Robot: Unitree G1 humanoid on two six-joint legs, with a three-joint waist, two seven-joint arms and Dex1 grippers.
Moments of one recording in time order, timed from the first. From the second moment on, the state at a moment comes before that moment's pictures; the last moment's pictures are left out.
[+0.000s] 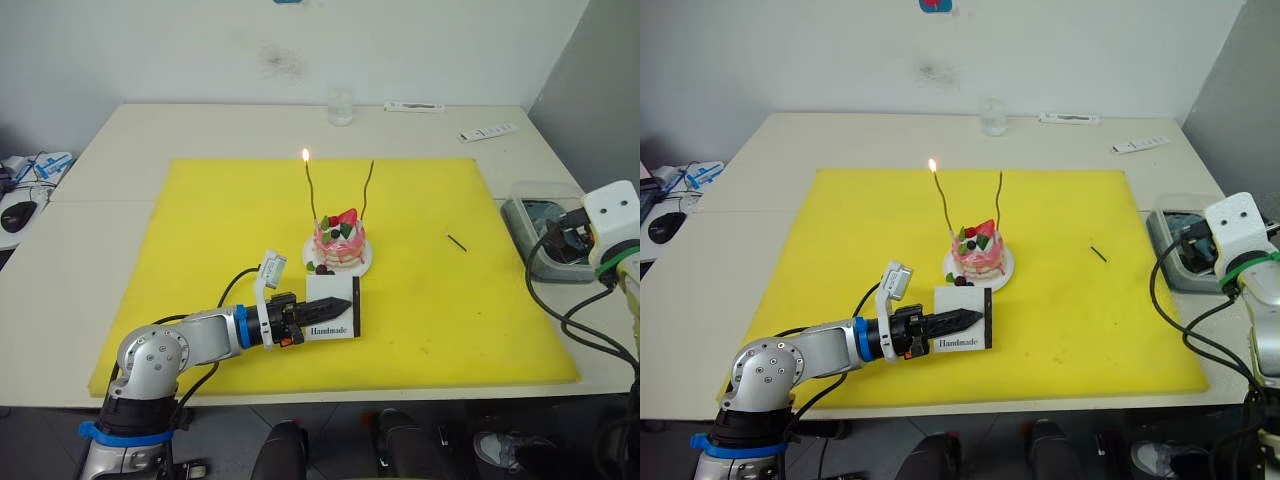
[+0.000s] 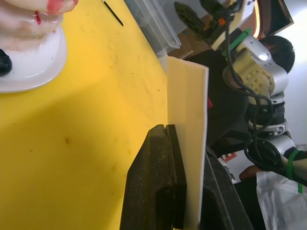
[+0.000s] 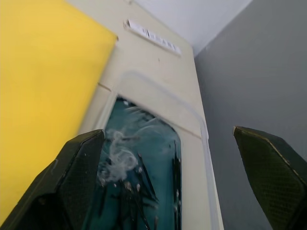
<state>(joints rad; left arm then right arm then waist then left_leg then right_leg) -0.26 0.47 0.09 -0.27 -1.26 1.17 -0.48 -0.23 -0.78 -0.31 -0.26 0.03 0.56 0.36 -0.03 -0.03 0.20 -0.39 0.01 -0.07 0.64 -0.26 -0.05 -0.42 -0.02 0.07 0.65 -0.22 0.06</state>
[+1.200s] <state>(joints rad) -0.27 0.50 0.11 -0.27 -1.26 1.17 -0.48 -0.50 -0.50 -0.03 0.05 0.12 0.70 0.39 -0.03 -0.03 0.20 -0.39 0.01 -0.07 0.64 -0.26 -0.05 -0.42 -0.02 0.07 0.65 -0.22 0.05</state>
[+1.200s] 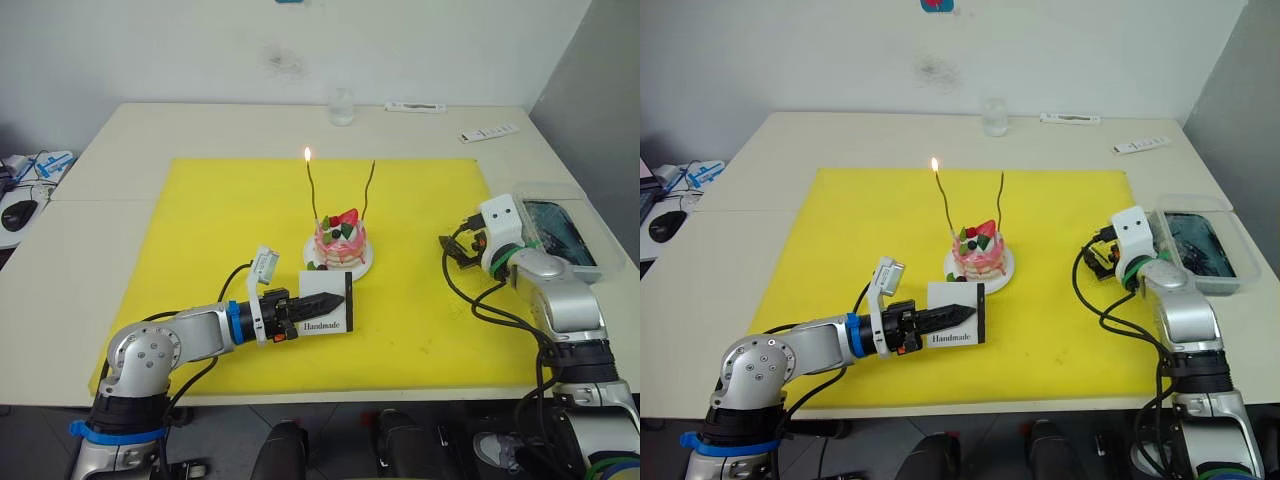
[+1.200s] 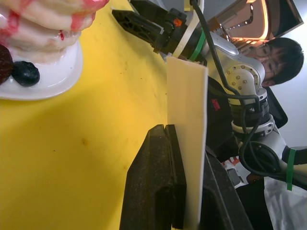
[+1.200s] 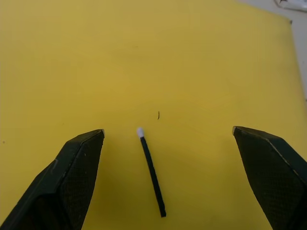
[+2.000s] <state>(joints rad) -0.26 0.50 0.11 -0.27 -1.26 1.17 -0.46 -0.49 -0.42 -0.06 -0.01 0.16 0.82 0.35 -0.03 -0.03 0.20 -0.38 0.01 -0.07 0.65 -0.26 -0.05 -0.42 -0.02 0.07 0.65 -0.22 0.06</state>
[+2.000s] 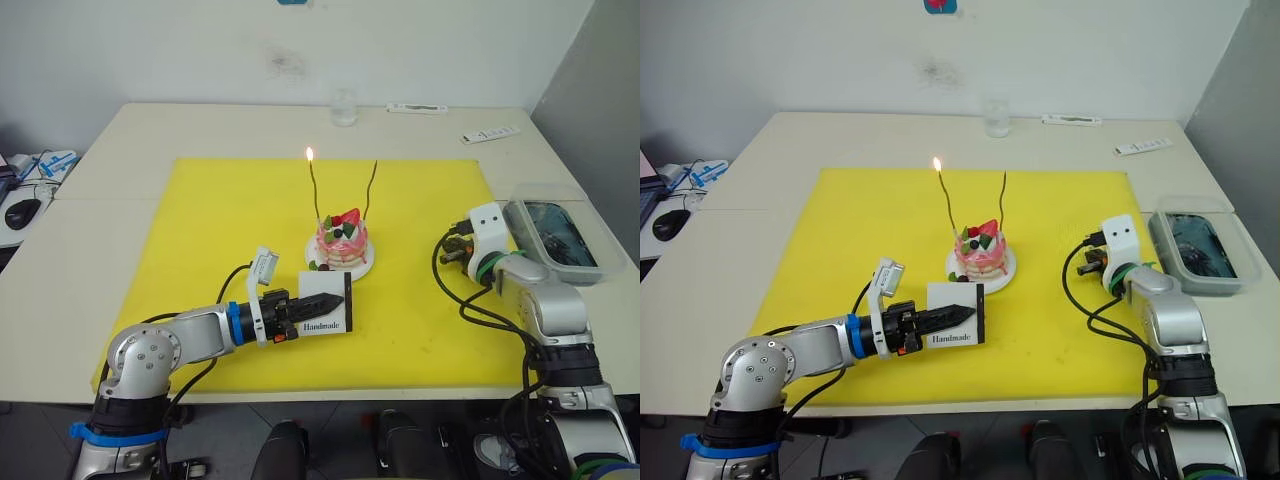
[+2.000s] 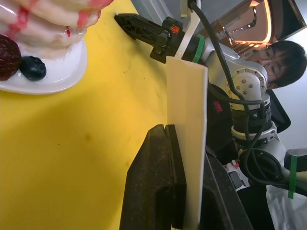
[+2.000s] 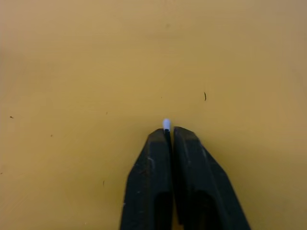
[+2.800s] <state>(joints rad) -0.24 0.52 0.13 -0.28 -1.29 1.18 -0.45 -0.24 -0.57 0.01 -0.42 0.33 0.94 0.55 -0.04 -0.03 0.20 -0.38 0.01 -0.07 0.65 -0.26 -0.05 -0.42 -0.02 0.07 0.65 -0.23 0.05</state>
